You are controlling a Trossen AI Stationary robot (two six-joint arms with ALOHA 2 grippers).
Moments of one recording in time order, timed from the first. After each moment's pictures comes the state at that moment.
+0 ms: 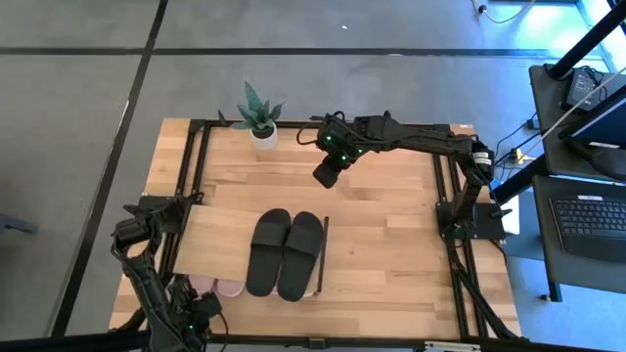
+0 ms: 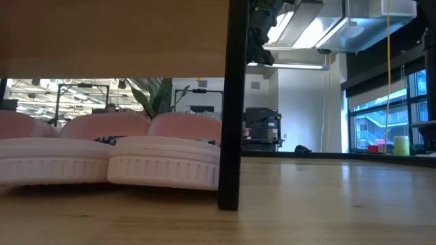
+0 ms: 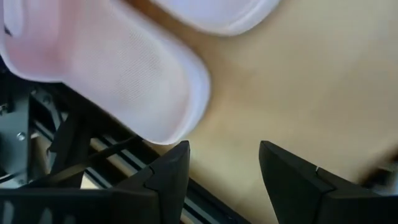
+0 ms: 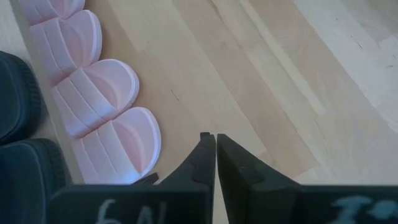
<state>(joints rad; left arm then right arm) -1.17 2.05 1.52 -1.41 -0.03 -1.67 -0.25 1.84 1.76 -0.98 -0.09 0.39</state>
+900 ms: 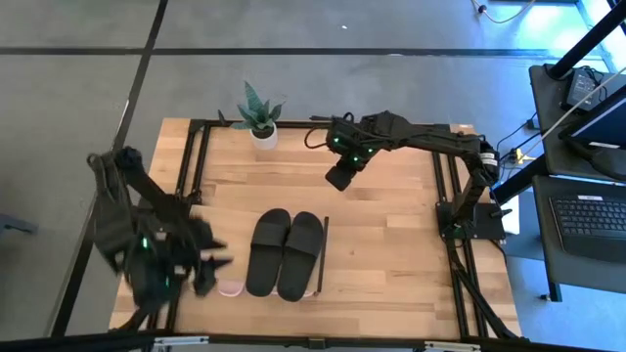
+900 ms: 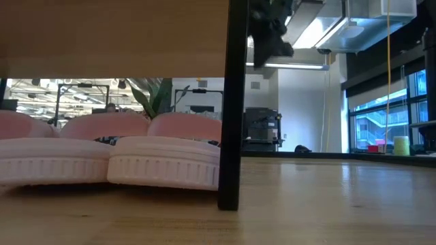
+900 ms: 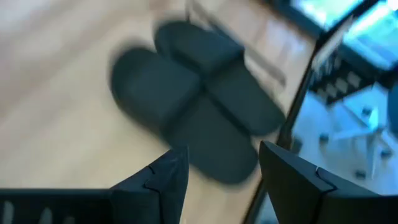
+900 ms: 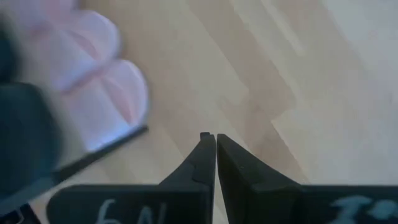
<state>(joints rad) -1.00 1.44 1.70 -1.47 -0.72 -1.56 -0.24 1.80 1.78 -1.22 -0.09 0.43</state>
